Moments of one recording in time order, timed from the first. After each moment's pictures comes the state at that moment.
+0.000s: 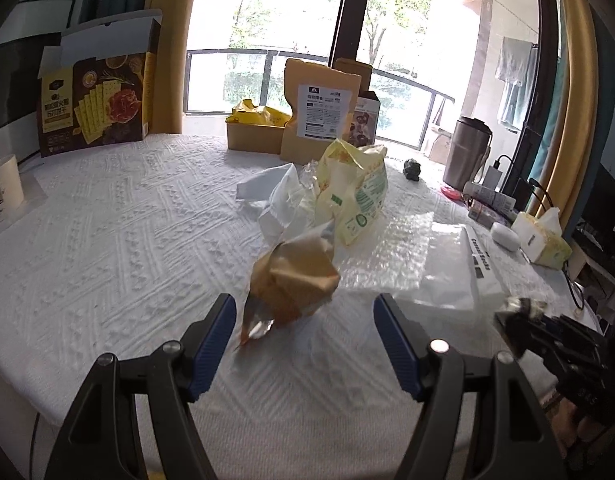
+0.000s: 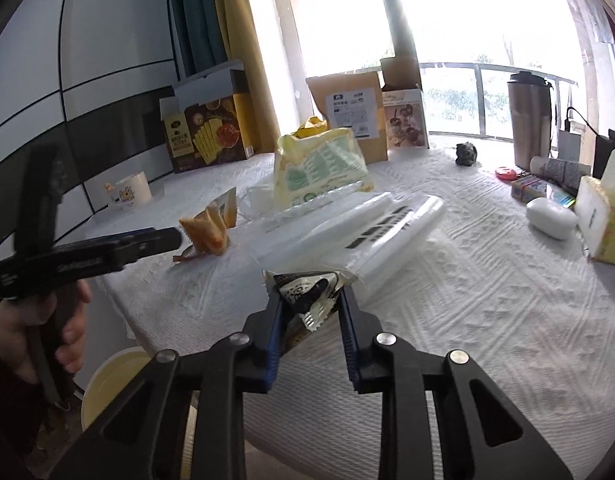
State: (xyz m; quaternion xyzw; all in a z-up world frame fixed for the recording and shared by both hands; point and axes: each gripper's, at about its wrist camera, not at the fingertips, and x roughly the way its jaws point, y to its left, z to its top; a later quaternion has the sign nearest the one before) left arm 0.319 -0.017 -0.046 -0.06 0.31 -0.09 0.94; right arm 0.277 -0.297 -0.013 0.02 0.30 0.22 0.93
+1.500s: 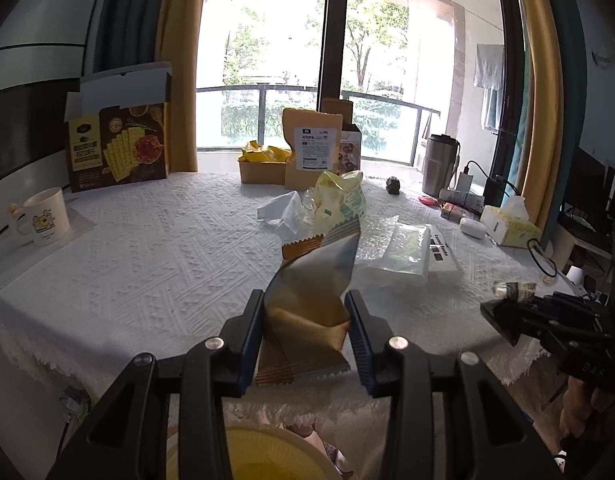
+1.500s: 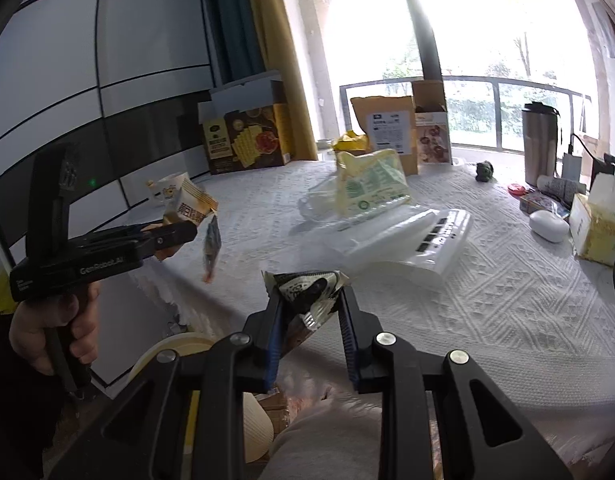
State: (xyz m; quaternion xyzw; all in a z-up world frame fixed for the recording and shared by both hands) left arm 0.200 0.004 -0.007 -0.02 0.25 -0.09 0.96; right arm 0.191 -0.268 0.026 0.00 0.28 0.26 0.92
